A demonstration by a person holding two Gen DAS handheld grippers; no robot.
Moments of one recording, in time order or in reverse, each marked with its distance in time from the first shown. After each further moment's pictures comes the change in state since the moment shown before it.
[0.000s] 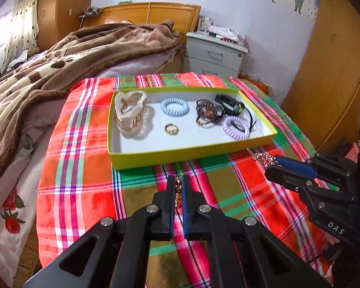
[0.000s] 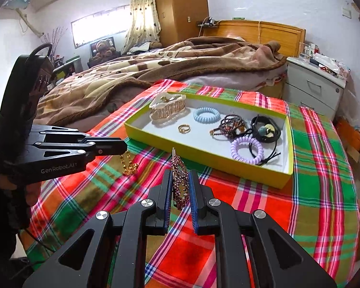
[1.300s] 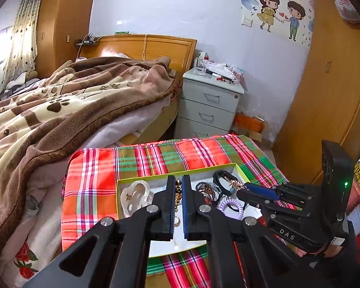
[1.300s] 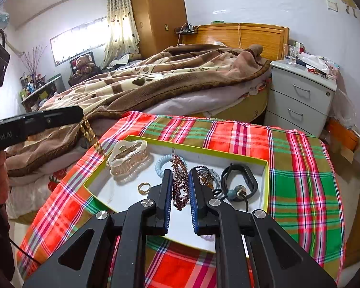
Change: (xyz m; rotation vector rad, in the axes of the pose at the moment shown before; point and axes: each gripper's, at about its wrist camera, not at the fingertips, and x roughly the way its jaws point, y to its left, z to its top) left arm -0.021 0.010 0.115 0.010 -0.169 -0.032; right arm 0.038 -0.056 0.080 0.084 -0.026 -0.058
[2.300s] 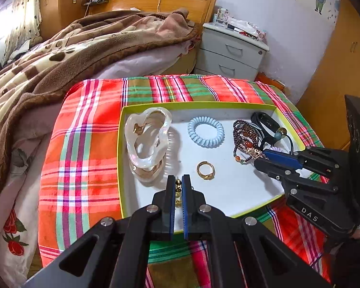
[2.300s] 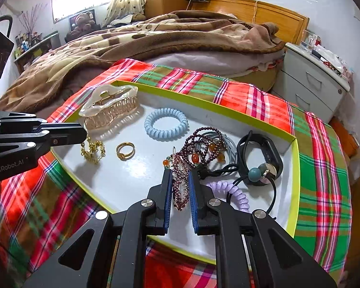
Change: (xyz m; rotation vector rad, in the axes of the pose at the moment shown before) left arm 0.079 0.029 -0.071 -0.054 0.252 0.072; right arm 0.072 0.010 -0.028 -0.133 0.212 -0.067
